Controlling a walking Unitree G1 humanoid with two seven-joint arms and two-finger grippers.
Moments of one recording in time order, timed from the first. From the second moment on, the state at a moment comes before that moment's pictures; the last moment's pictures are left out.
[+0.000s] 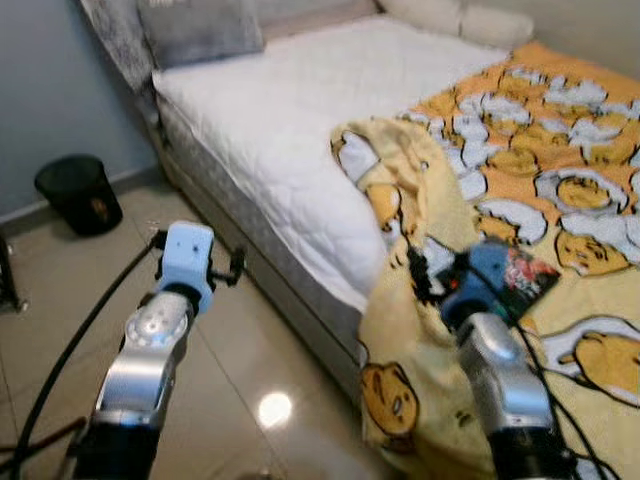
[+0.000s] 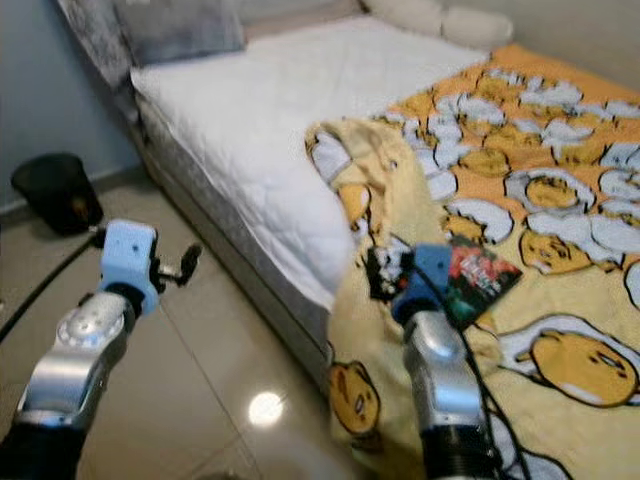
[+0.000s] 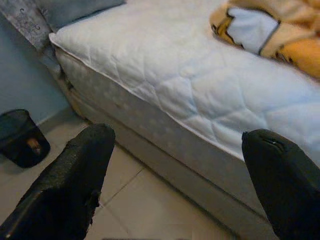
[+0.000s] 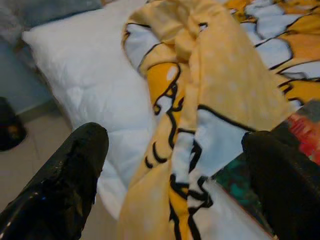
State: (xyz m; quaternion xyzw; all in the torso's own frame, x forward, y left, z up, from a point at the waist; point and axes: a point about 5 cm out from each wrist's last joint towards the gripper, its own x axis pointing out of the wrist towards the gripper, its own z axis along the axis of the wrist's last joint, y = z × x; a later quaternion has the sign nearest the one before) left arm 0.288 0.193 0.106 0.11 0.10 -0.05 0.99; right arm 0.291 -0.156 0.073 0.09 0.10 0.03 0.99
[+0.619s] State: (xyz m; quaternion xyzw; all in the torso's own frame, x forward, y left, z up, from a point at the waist) left arm 0.271 0.172 0.103 0.14 0.10 -0.24 0.96; right arm 0.301 -0.179 0.065 0.19 0.18 -0.02 0.97
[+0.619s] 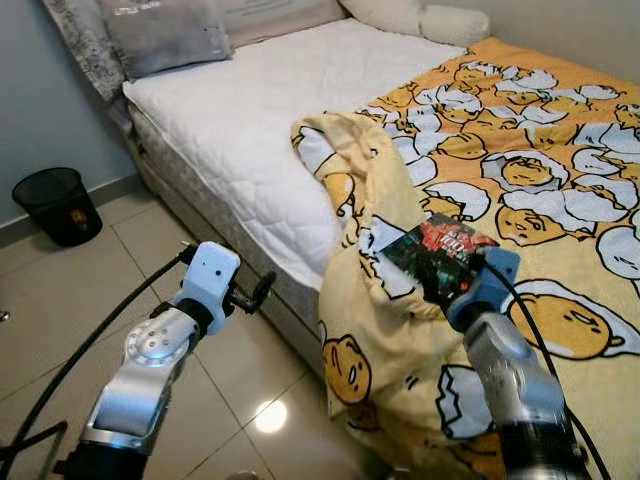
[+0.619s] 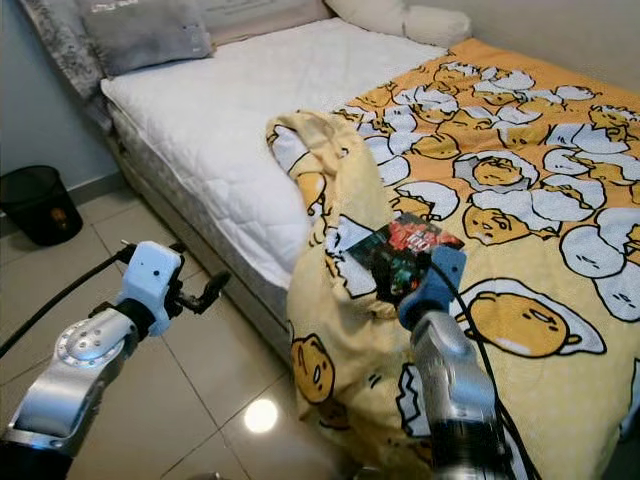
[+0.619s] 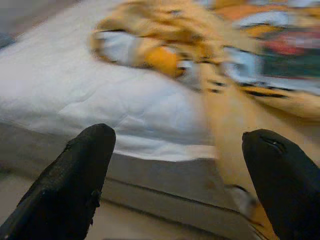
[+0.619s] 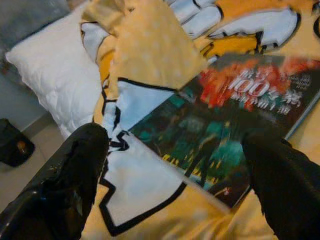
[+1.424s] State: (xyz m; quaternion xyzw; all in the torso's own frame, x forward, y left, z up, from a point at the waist) left arm 0.251 0.158 0.107 0.14 0.16 -0.47 0.86; right arm 0.336 -0.199 0.044 0.38 0.26 -0.11 0.88
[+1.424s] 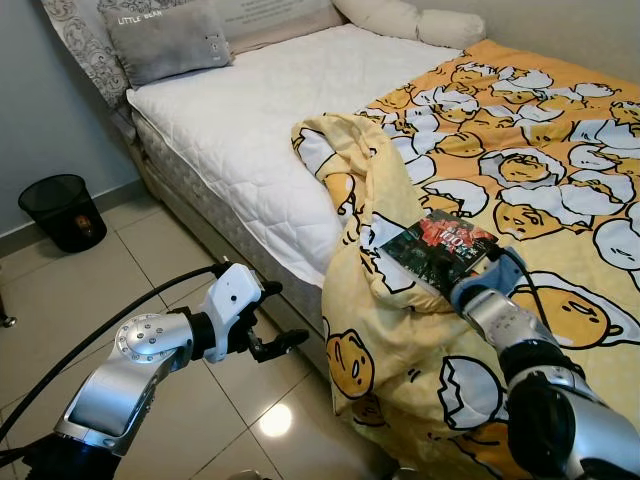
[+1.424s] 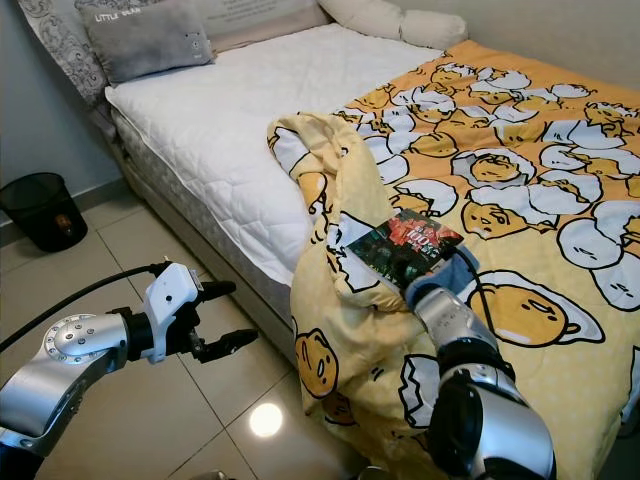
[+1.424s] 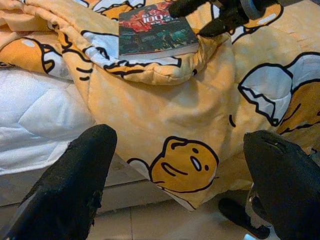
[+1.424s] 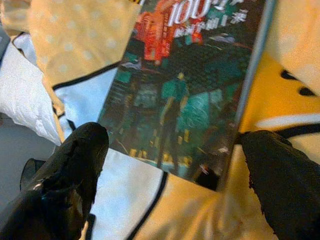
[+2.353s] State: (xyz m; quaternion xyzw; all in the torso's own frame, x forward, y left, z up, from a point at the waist) left arm 0.211 0.167 0.110 0.14 0.21 -0.50 0.83; right arm 0.334 -0.192 0.034 0.46 0.25 -0.14 0.84
